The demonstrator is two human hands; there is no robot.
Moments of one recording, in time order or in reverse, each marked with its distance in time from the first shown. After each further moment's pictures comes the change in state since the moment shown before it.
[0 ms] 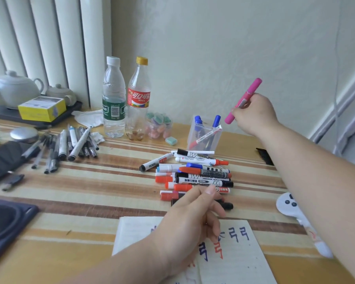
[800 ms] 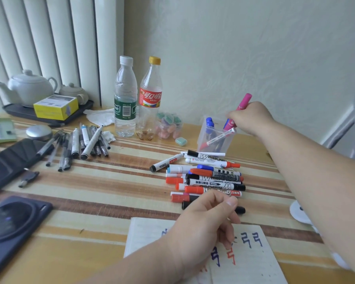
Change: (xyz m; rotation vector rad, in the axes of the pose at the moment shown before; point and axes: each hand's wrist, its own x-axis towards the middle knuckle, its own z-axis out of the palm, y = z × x) left_hand 0.002 -0.002 -0.001 0.033 -0.032 0.019; right_hand 0.008 -0.014 0.028 -0.045 -0.162 0.114
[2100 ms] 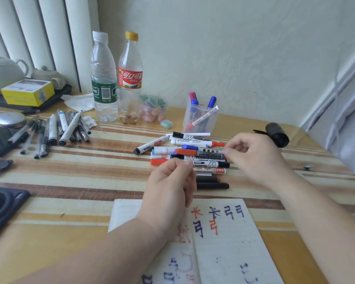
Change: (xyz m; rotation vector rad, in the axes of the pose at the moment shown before) left_hand 0.008 0.001 -0.012 0.015 0.317 0.202; right_hand -0.138 0.073 -0.010 0.041 -0.069 -0.222
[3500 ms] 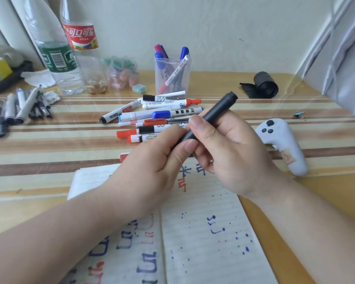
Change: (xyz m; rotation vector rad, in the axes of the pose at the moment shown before) left_hand -0.024 0.002 0.016 0.993 -0.429 0.453; right_hand -0.087 -0.005 0.004 0.930 -0.222 -0.056
